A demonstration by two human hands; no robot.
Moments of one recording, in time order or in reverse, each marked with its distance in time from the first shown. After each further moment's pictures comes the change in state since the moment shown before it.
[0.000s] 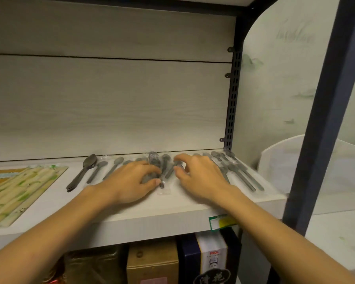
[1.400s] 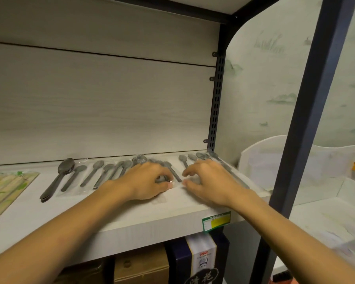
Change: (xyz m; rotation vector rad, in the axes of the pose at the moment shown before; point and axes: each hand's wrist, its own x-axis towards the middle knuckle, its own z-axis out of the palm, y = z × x) left_hand 0.045 0.023 0.018 -0.067 -0.068 0.210; right_hand -0.019 0.025 -0.020 -0.203 -0.049 -0.009
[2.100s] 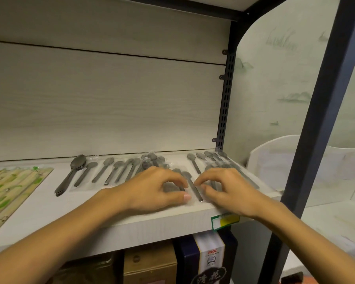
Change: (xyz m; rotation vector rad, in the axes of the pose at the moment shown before) left_hand -0.039 0.017 -0.010 -0.252 0.048 0.141; right_hand -0.026 0.008 -0.002 0.287 -0.022 -0.081
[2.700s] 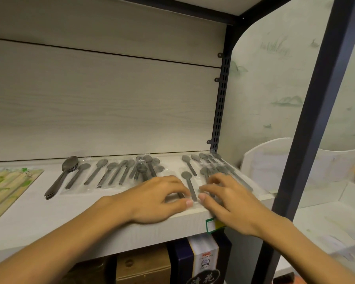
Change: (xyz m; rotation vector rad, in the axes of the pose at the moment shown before) left_hand 0.004 0.003 0.017 0.037 -0.096 0.048; right_hand -0.027 0.009 0.008 -0.211 -0.028 0.052
